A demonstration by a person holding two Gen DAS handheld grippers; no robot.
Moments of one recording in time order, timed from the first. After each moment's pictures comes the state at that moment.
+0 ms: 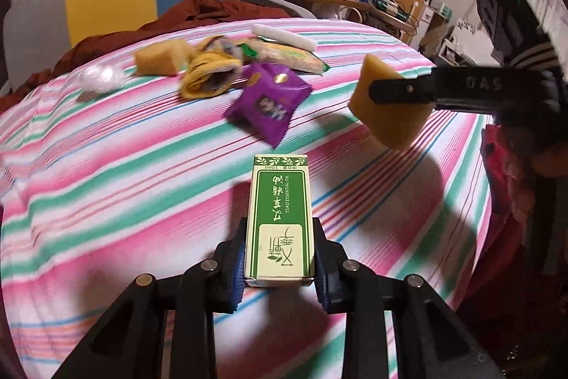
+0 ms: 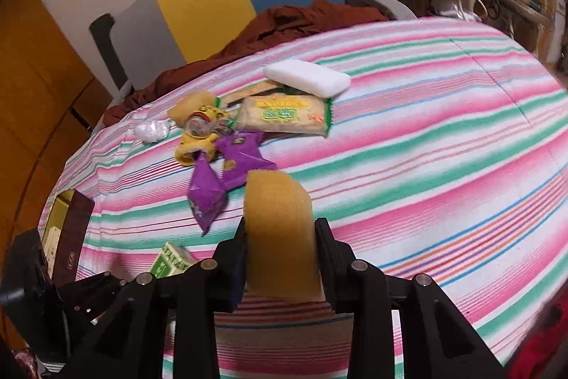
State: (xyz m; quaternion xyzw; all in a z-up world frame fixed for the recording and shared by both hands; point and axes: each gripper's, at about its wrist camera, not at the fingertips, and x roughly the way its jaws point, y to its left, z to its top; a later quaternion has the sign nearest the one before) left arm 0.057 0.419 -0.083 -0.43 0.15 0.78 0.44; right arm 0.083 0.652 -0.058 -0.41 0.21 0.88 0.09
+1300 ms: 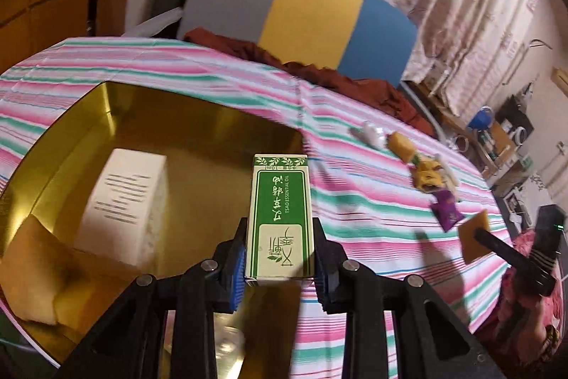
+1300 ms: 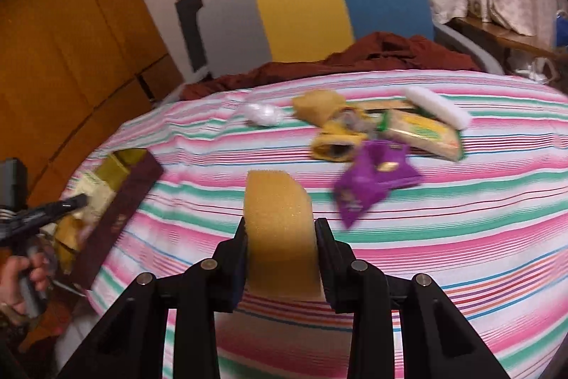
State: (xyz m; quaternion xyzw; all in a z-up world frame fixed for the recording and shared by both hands) left arm -0.053 0.143 -0.037 -0.43 -0.07 0.87 0.24; right arm 0.070 0.530 -0.042 -0.35 0.17 0.92 -0.05
